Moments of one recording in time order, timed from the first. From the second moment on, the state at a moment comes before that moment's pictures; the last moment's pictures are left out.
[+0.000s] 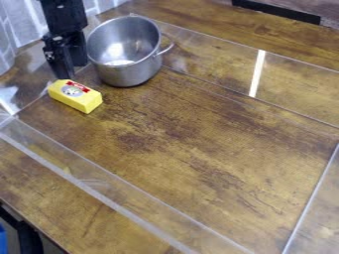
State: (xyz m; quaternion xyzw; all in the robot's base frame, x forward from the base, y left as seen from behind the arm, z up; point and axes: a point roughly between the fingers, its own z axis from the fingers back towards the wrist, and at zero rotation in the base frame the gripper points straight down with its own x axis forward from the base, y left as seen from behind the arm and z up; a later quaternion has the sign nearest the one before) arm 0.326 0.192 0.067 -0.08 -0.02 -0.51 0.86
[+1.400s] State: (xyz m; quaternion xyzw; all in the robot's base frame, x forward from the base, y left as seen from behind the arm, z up) arm 0.315 0.187 0.053 -0.13 -0.01 -0.42 0.90
